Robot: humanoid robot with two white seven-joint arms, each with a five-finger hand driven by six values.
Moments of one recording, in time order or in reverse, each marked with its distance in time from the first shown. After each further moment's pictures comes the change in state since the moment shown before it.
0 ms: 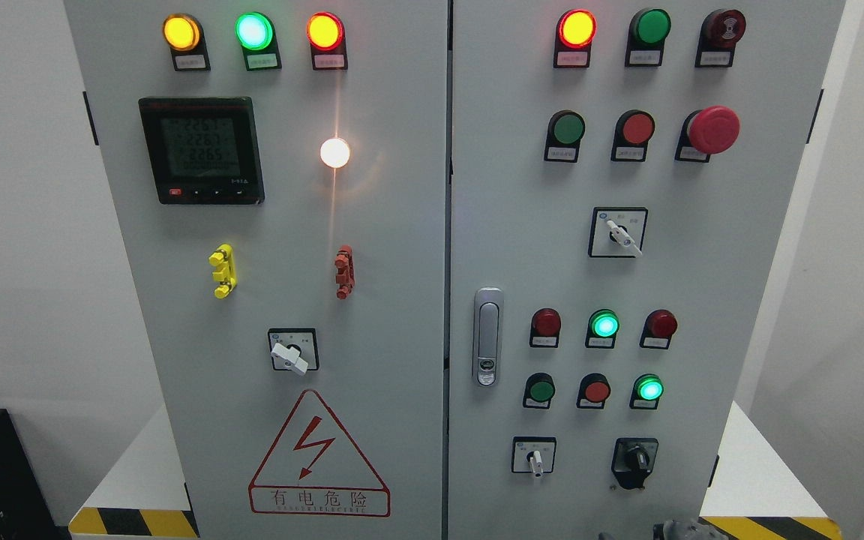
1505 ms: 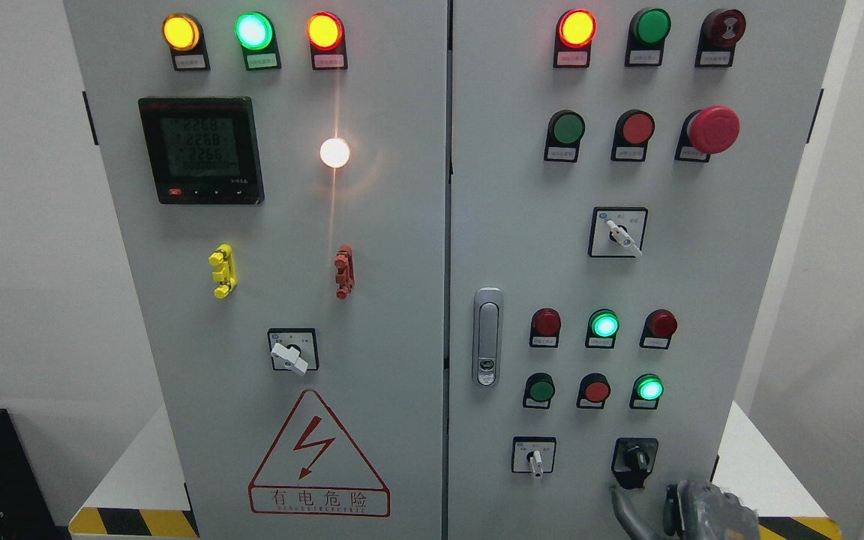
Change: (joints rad) left arm 0.000 0.000 0.000 0.000 0.000 0.000 0.000; right arm -0.075 -0.013 -0.011 -0.044 -0.013 0.055 0.060
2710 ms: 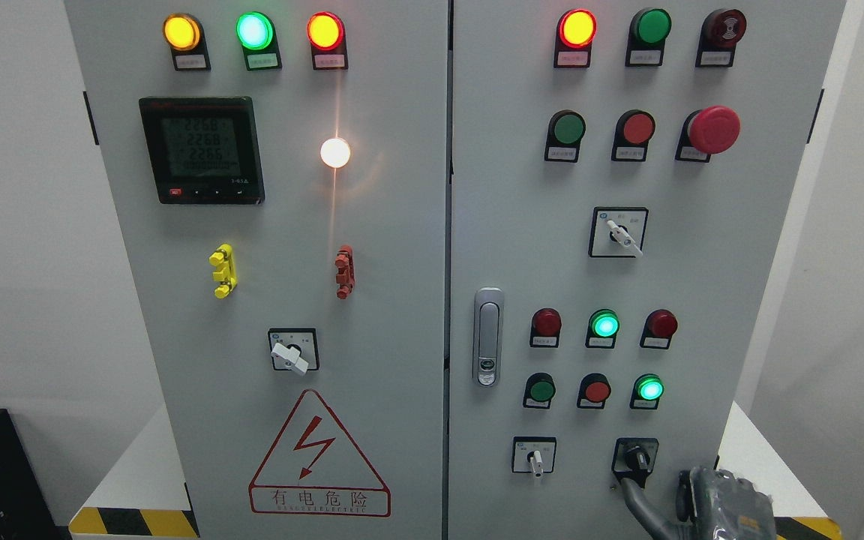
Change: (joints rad) left arm 0.000 0.000 0.000 0.000 0.000 0.000 0.000; right arm -0.018 -0.042 0.003 0.003 0.000 0.014 -0.001
